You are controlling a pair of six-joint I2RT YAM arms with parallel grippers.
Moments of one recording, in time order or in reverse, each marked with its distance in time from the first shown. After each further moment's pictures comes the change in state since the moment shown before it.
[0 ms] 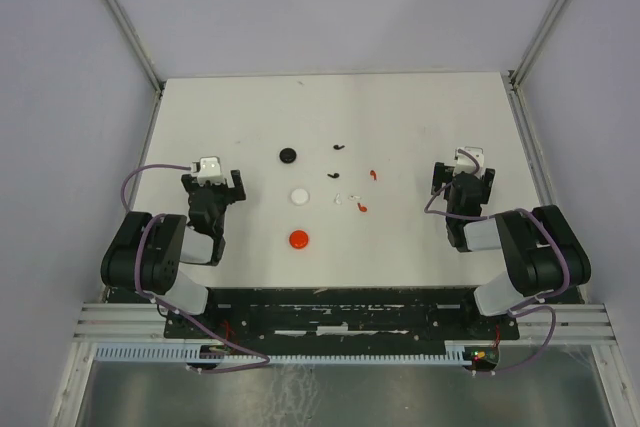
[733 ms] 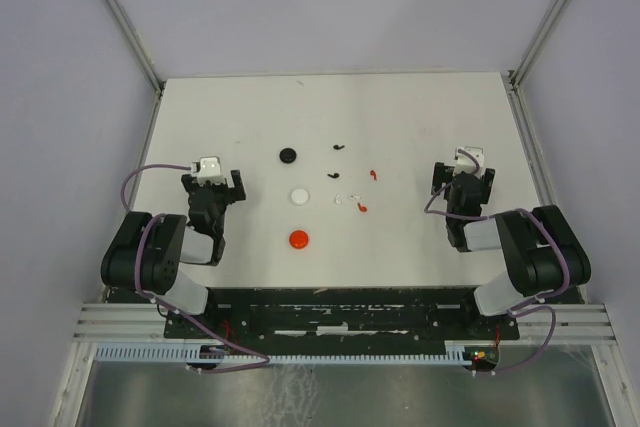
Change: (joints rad) left arm 0.000 0.000 0.000 0.000 0.000 0.000; right arm 0.000 0.000 0.000 0.000 0.000 0.000
